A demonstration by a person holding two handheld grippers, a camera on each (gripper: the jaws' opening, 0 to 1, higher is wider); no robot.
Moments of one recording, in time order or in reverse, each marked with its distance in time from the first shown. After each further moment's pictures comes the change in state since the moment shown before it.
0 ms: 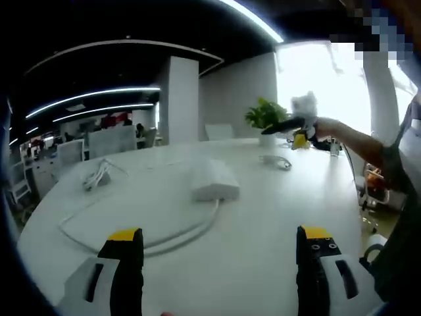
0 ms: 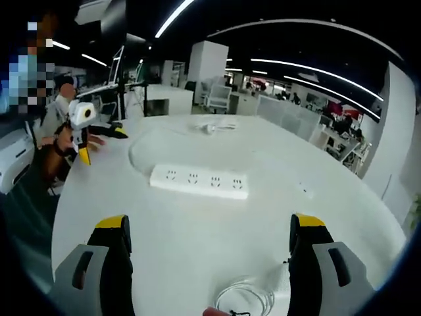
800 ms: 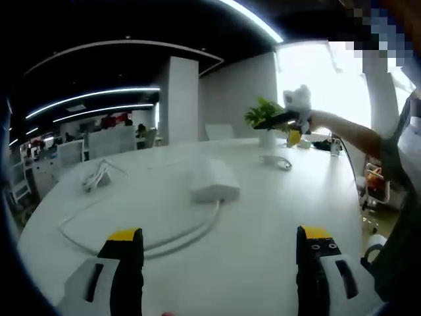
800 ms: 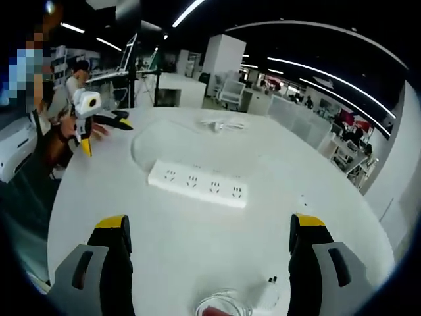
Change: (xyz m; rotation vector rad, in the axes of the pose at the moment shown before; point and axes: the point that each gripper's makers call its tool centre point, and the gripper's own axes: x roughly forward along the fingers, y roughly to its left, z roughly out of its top) left arm 0.002 0.001 0.002 0.001 0.001 0.000; right arm 0.014 -0.007 0.018 -0.108 0.055 0.057
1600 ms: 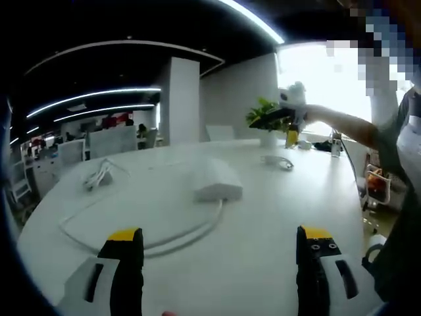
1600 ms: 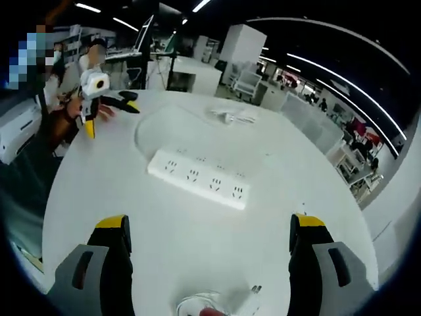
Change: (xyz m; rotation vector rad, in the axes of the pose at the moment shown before) left arm -0.001 0.006 -0.002 -0.005 -0.007 0.007; right arm 0.010 -0.007 0.004 -0.127 0.094 0.056
